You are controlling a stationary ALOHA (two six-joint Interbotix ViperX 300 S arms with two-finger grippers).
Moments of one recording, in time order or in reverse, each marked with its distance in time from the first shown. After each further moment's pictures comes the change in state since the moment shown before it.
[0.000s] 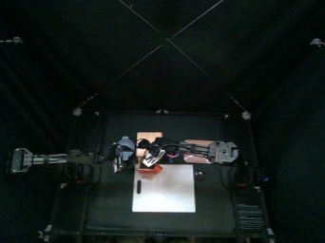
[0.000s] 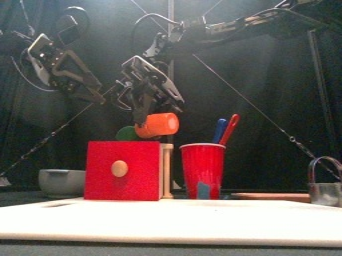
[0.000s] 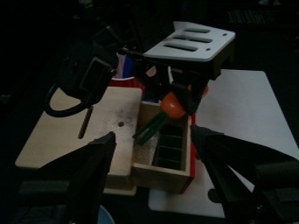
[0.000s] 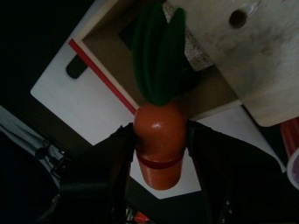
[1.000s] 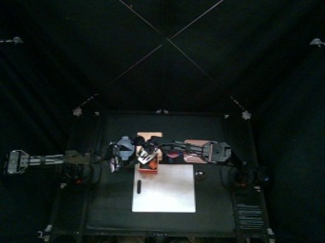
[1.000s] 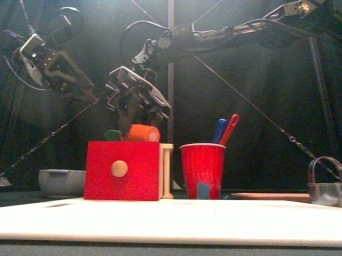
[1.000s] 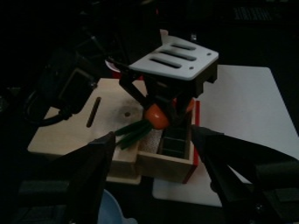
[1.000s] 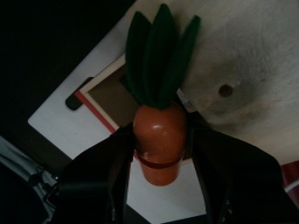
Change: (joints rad) left arm 0.003 -0.055 0.012 0.000 0.058 0.000; right arm 0.009 0.095 -0.127 -0.101 -0.018 -0.003
